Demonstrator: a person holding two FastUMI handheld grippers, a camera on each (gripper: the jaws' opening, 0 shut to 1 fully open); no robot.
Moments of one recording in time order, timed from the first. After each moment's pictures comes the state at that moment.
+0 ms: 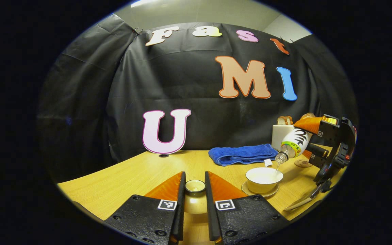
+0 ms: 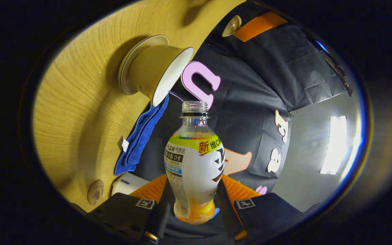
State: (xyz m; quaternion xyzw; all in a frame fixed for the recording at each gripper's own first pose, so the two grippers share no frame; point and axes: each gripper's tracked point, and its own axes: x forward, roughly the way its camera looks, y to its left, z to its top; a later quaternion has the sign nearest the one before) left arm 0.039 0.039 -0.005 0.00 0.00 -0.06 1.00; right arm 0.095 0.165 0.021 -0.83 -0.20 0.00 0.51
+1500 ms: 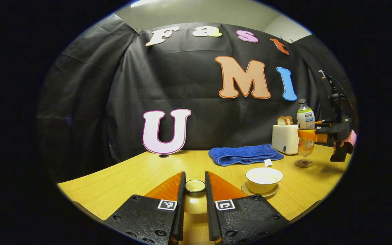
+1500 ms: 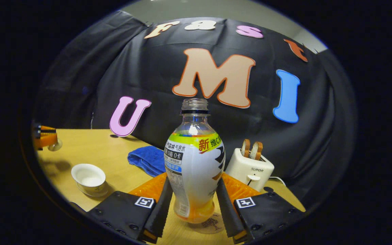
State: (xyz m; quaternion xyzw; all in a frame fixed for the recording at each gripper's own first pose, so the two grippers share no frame) left arm 0.038 0.039 -0.005 0.00 0.00 -0.06 1.00; right arm 0.142 0.050 0.019 -0.10 0.03 0.07 0.99
